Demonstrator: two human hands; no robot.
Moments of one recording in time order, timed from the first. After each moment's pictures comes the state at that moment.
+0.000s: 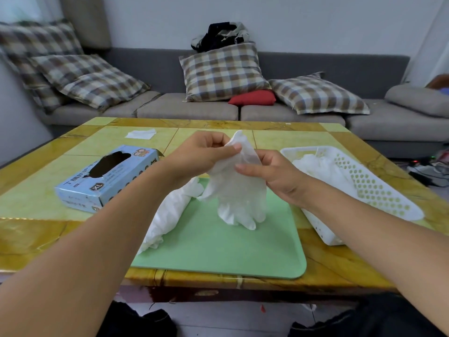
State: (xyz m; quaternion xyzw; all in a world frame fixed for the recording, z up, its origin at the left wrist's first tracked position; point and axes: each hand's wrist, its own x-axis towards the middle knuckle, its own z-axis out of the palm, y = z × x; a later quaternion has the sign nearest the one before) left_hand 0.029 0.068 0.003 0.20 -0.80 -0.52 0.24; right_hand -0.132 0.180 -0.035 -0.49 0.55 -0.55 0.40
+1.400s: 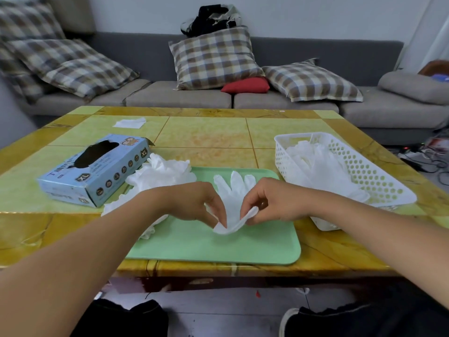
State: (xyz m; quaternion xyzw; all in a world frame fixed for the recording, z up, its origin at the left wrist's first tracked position) left_hand 0.038 0.055 -0.078 0.11 -0.94 -0.32 -0.11; right_hand -0.148 0.211 -0.074 -0.67 0.65 -0.19 0.32
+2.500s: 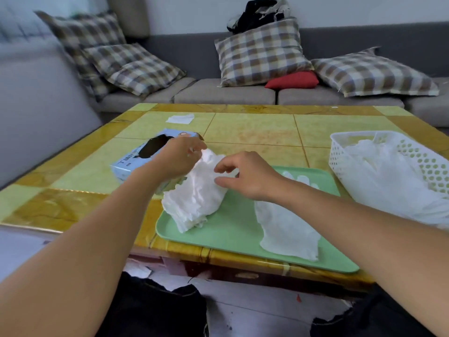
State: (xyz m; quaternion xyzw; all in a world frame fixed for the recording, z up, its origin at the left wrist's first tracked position) left_hand 0.119 -0.026 -0.054 0.39 -0.89 -0.17 0.19; right_hand -0.045 0.106 -0.070 -0.68 0.66 -0.29 0.14
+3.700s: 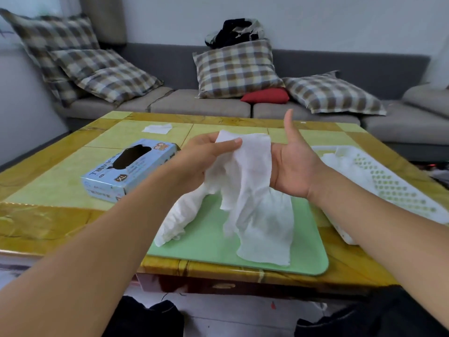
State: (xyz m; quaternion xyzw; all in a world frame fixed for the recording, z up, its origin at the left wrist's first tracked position) left_hand 0.065 0.054 -0.010 0.24 -0.65 -0.67 0.26; right_hand -0.105 0.161 -0.012 -0.31 0.39 -0.57 0.65
